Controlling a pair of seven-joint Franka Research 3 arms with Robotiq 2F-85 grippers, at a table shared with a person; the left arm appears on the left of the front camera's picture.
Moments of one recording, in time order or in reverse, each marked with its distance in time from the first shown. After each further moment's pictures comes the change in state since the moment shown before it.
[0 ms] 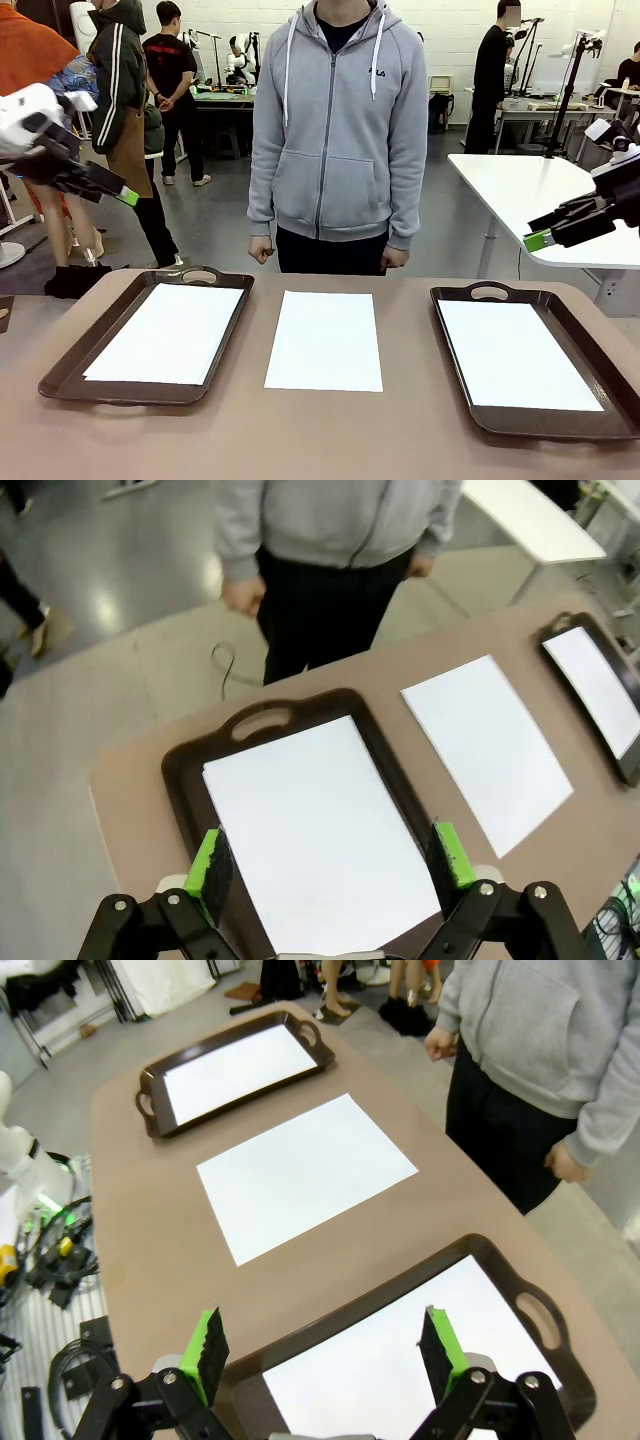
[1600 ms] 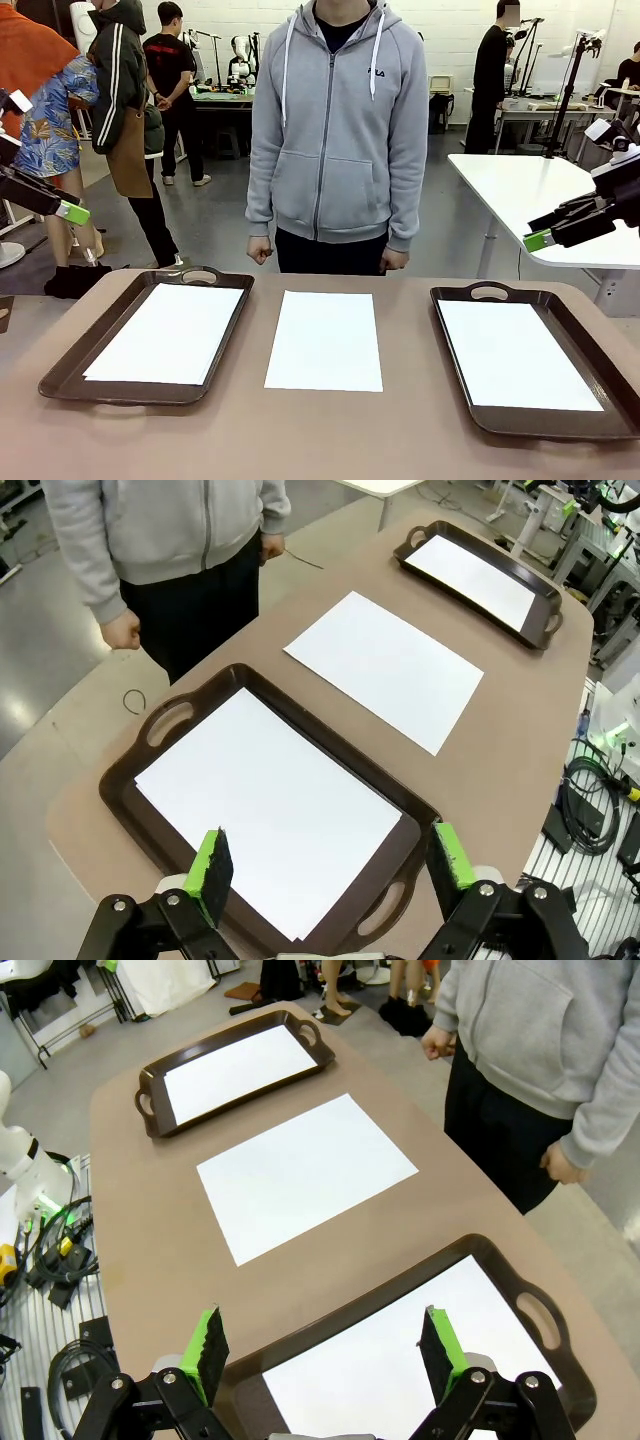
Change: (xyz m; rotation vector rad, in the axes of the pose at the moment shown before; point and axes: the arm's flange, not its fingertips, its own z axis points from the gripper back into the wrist) left arm -0.038 0.008 0.049 -0.289 0.026 -0.307; right arm 0.000 0.000 0.000 0.000 0.000 0.000
